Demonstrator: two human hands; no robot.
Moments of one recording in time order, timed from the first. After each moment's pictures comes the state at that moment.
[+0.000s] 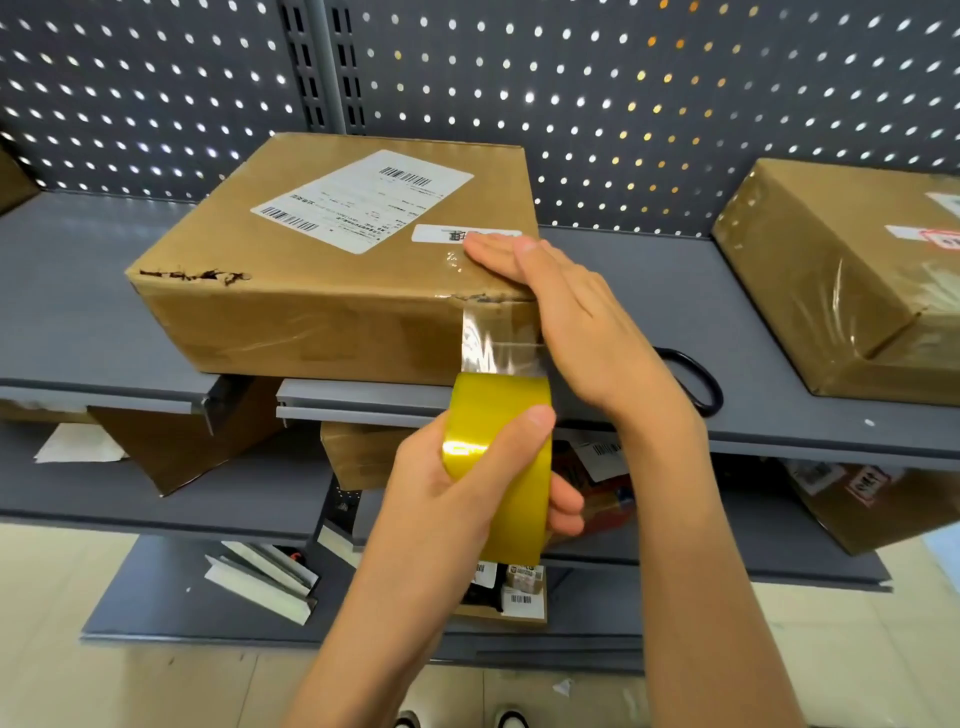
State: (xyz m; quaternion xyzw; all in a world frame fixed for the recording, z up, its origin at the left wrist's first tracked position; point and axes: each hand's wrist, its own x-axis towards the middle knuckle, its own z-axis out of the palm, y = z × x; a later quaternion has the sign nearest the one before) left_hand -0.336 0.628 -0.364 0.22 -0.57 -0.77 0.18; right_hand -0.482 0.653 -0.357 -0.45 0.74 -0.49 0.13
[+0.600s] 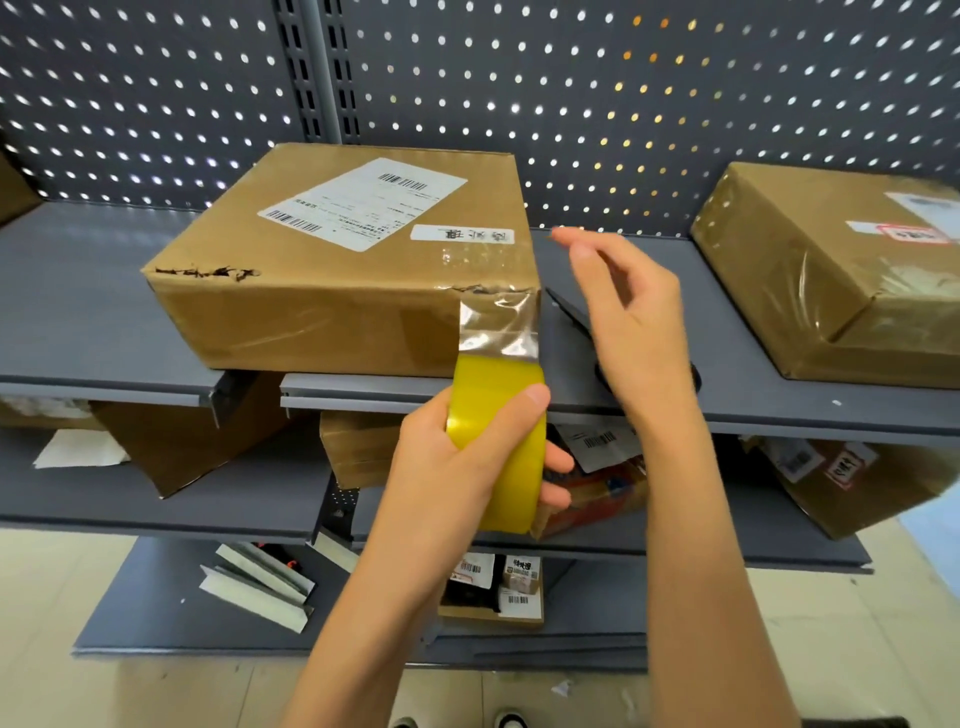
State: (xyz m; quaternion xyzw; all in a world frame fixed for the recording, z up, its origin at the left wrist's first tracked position) left_hand -0.336 0.629 -0.368 0.22 -0.59 -0.76 0.18; right_hand -0.485 0.681 -0.370 -0.35 0.72 -0.59 -0.04
